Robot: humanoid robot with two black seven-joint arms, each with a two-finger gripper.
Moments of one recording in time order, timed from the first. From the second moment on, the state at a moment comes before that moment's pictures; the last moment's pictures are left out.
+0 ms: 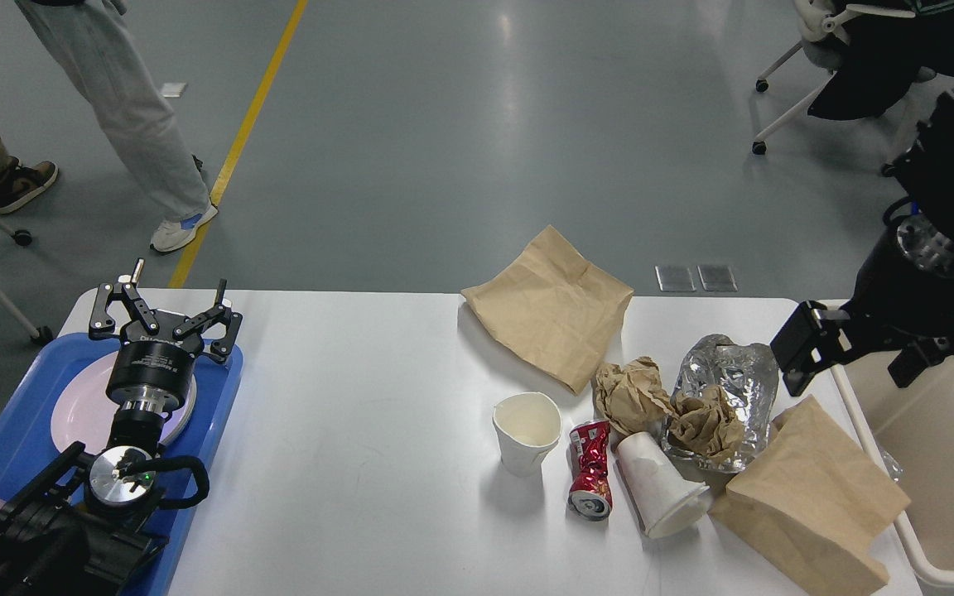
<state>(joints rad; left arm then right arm) -0.44 0.18 -1.19 -0.60 -0.10 -0.59 -0.31 2.35 -0.40 -1.38 1.63 -0.32 0.81 -0.03</state>
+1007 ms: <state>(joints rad) -0.44 0.18 -1.19 -0.60 -0.10 -0.59 -0.31 1.82 -0.37 -1.41 1.67 -0.58 0.15 0.12</state>
